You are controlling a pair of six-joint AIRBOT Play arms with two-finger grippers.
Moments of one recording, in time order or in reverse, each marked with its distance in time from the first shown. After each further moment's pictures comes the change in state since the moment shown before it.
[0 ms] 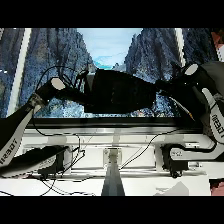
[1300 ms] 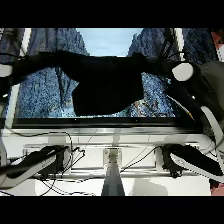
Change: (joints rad) left arm 0.383 0.147 0.157 -0.146 0.315 0.290; right arm 0.461 0.331 0.057 0.078 -0.494 0.281
